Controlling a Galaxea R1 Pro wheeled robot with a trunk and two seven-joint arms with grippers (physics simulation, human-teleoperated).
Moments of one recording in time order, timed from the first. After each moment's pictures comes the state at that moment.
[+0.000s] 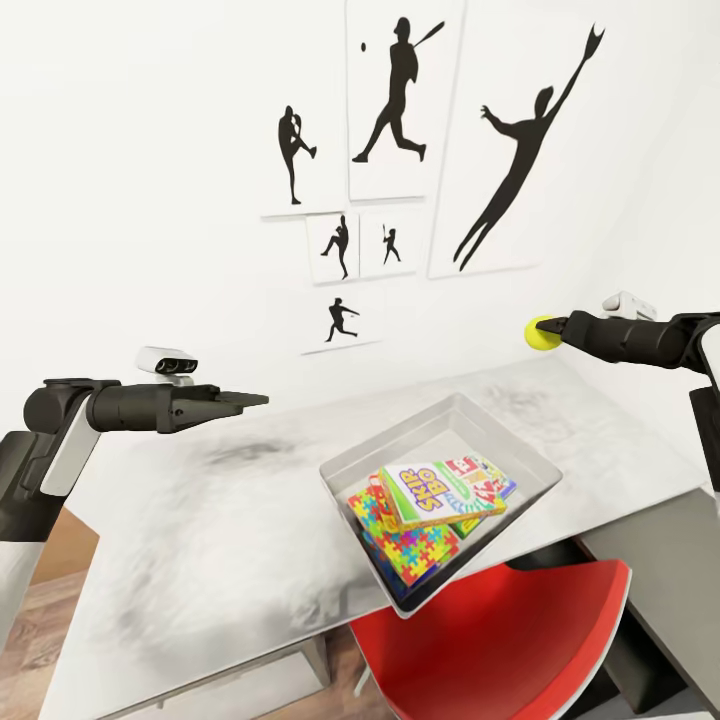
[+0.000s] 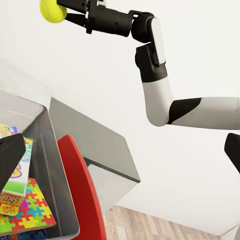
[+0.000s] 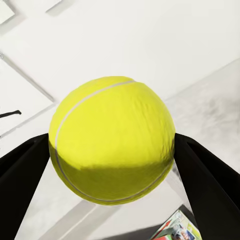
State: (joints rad) left arm -0.87 0.42 -0.12 -1.40 0.55 1.04 -1.44; right arm -1.03 -0.48 0.03 -1.48 -1.28 1.05 -0.52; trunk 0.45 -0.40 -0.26
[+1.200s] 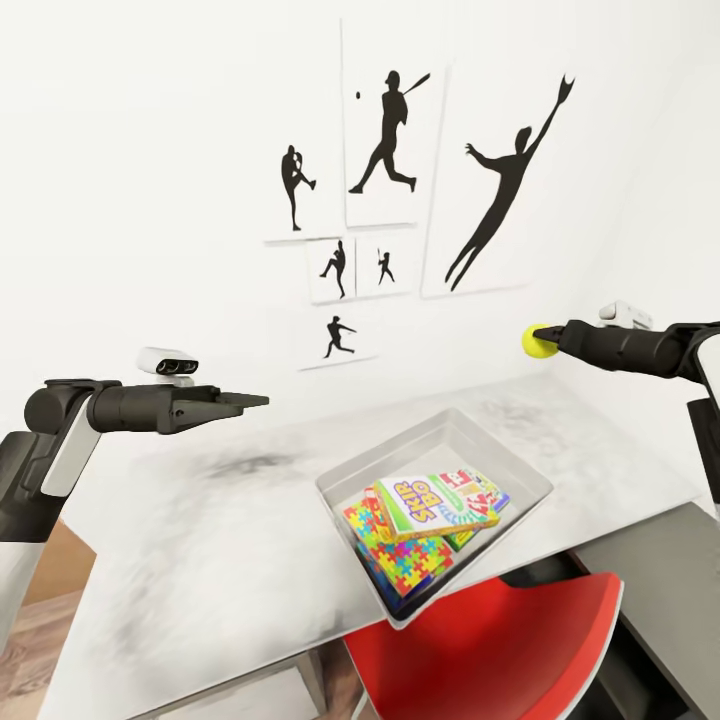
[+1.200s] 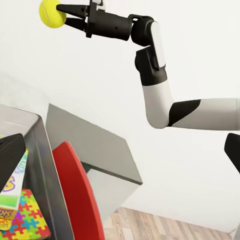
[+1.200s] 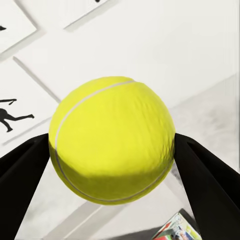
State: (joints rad) left arm -0.87 0.42 -0.12 -1.40 0.55 1.04 -1.44; right arm -0.99 -0.48 0.03 -1.51 -1.28 1.05 -0.52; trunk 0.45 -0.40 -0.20
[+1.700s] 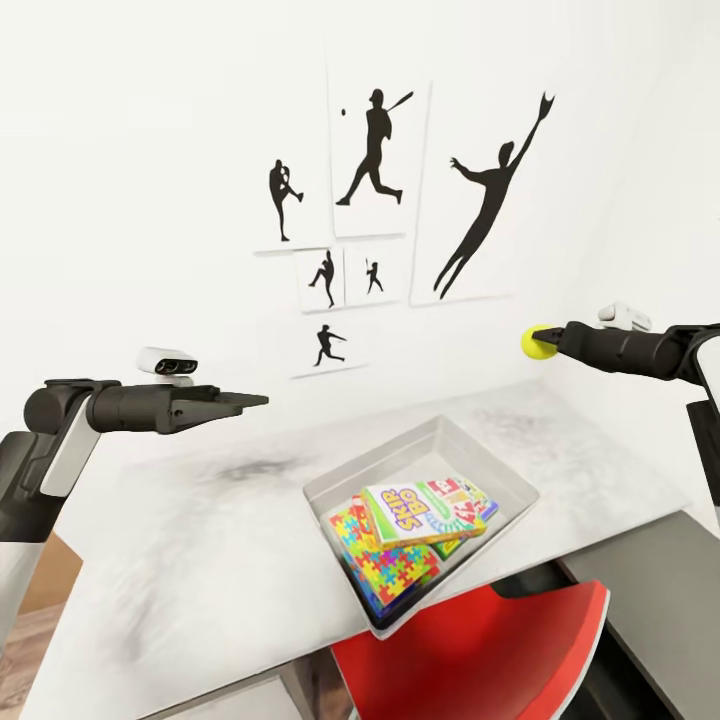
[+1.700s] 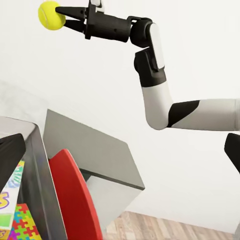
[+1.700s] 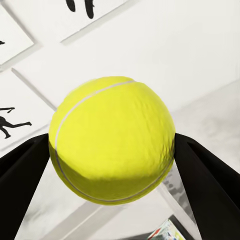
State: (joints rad) left arm -0.87 0.42 -0.12 -1.40 0.55 1.04 -1.44; right arm -0.98 -0.48 0.03 -1.52 -1.28 1.05 -0.52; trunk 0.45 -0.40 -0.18
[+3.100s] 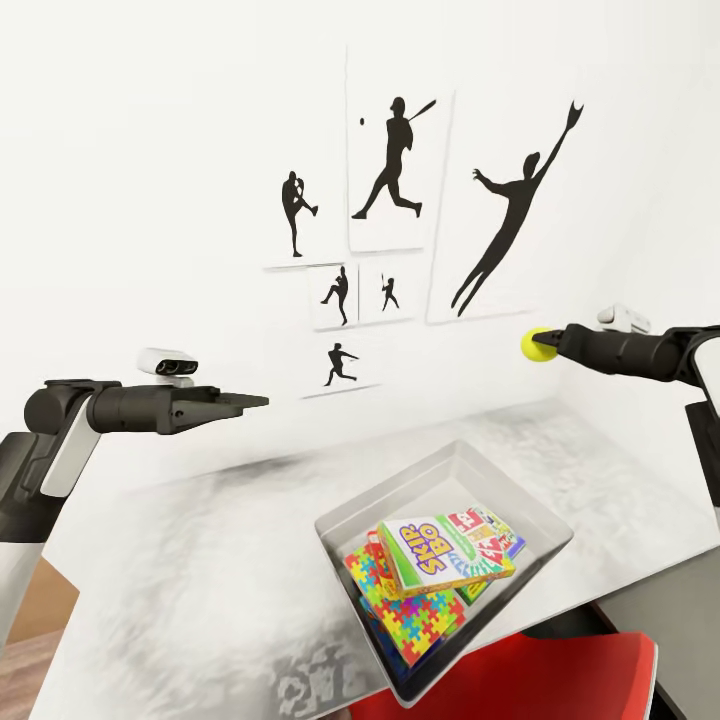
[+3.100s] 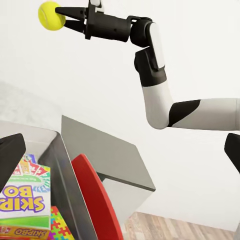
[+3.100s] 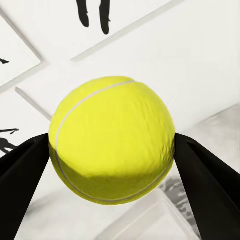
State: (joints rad) left arm -0.87 0.42 -0.12 -1.40 0.55 1.04 -1.44; right arm -0.98 -0.48 0.03 -1.51 -1.28 1.05 -0.52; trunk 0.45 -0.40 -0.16
